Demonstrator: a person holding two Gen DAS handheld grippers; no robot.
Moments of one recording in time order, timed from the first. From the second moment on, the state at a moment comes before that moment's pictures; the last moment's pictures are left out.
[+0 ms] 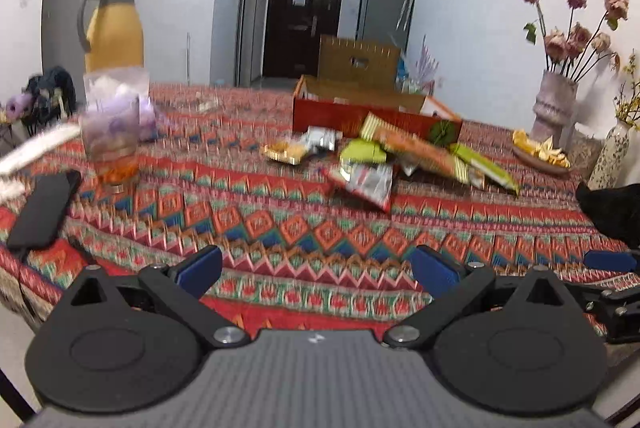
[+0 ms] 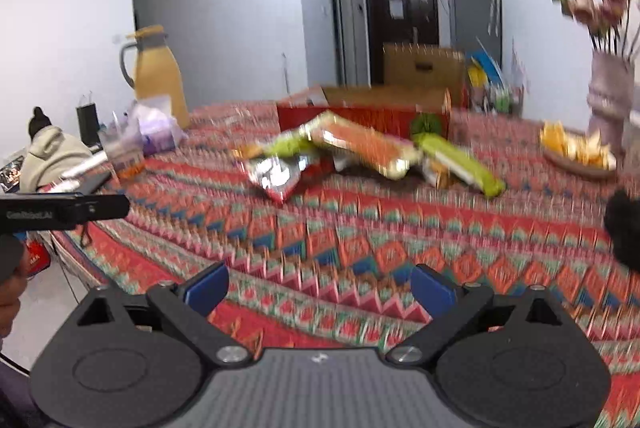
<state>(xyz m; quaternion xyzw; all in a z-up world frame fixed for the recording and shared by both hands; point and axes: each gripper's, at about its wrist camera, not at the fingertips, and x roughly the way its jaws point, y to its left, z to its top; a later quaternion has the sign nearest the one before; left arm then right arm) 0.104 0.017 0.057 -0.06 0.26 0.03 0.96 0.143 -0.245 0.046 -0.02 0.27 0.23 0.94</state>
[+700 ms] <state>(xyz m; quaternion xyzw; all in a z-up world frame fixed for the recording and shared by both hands) 0.144 0.040 0.041 -0.07 0.30 0.02 0.95 0.188 -0.219 0.035 -0.02 0.30 0.20 0.93</state>
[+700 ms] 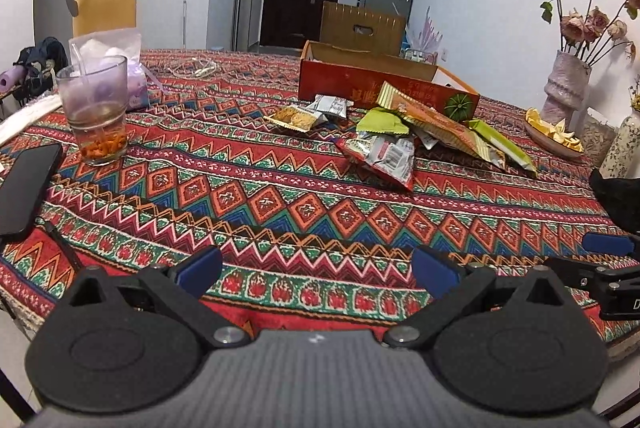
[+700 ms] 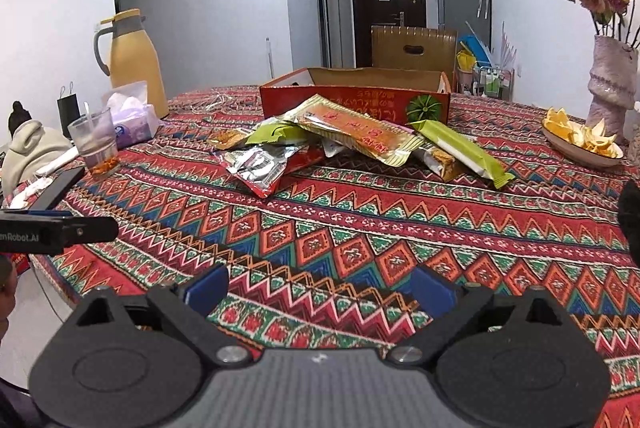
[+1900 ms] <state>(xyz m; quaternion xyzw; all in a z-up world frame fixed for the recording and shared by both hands) 0.399 0.064 0.043 0.00 0.32 -0.04 0.95 0.408 -0.168 0.024 0.03 0.31 0.20 0.93</state>
